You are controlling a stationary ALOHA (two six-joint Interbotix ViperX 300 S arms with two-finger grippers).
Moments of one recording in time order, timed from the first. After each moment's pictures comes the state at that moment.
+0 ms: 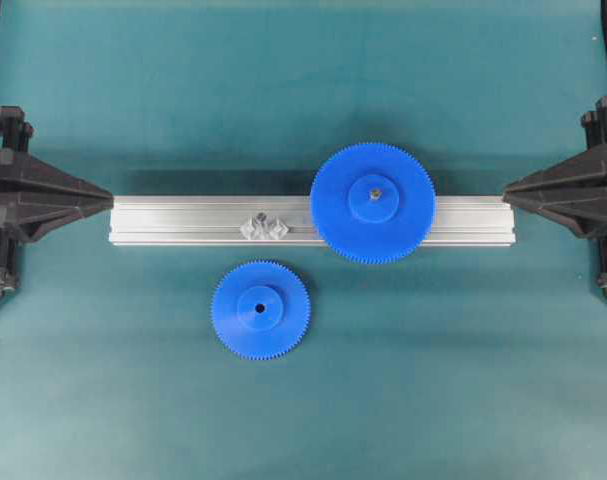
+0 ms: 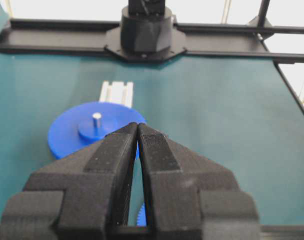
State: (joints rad) left arm 0.00 -0.97 1.19 0.00 -0.29 0.00; right arm 0.00 -0.97 1.19 0.00 -0.29 0.01
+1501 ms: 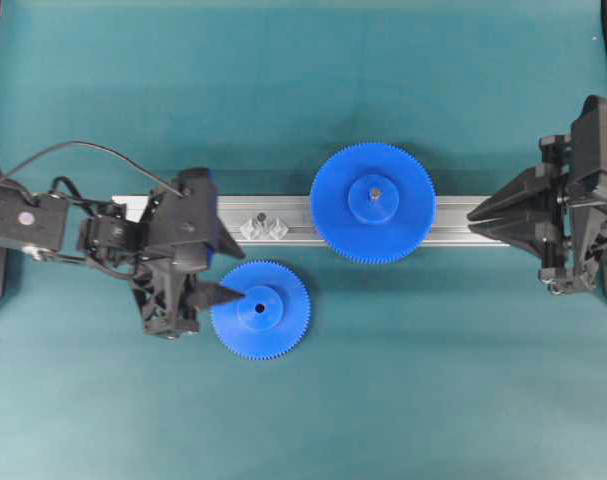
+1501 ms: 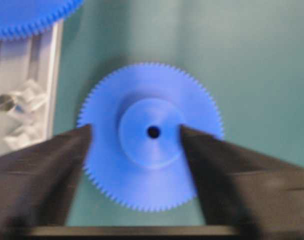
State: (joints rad) left arm -0.09 -0.18 0.77 0.01 0.04 -0.16; right arm -0.05 -0.75 1.15 0.10 0.17 0.11
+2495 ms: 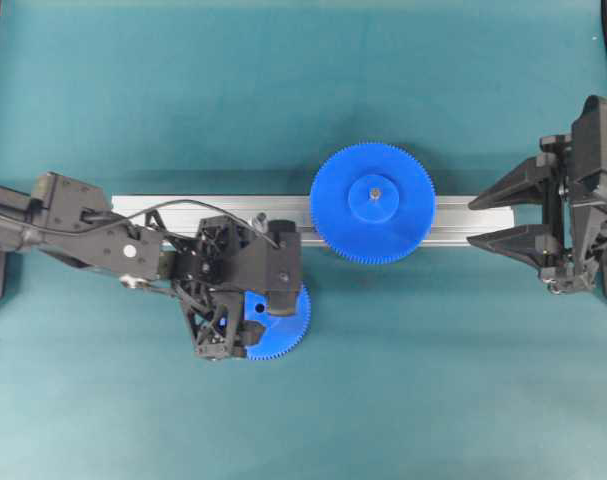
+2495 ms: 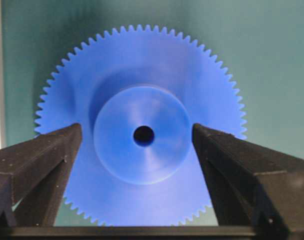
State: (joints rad) left arm -0.12 0.12 0.56 0.02 0.27 -0.14; right arm -0.05 -0.75 1.16 0.10 0.15 0.11
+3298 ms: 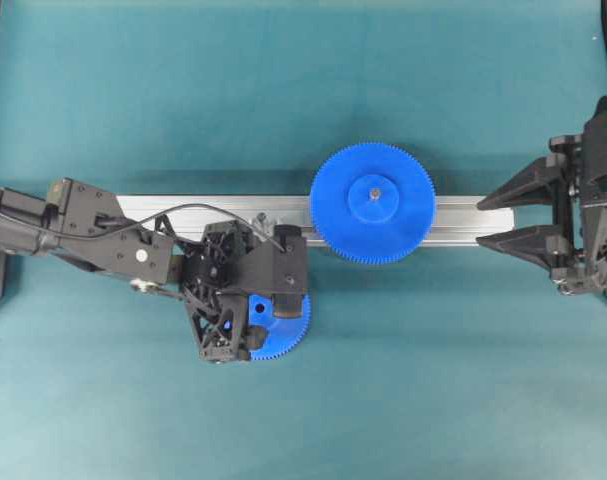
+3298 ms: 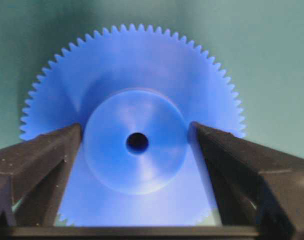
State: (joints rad) left arm -0.12 0.16 0.55 0.02 0.27 -0.15; right arm -0.05 -0.81 1.19 0.10 0.18 0.11
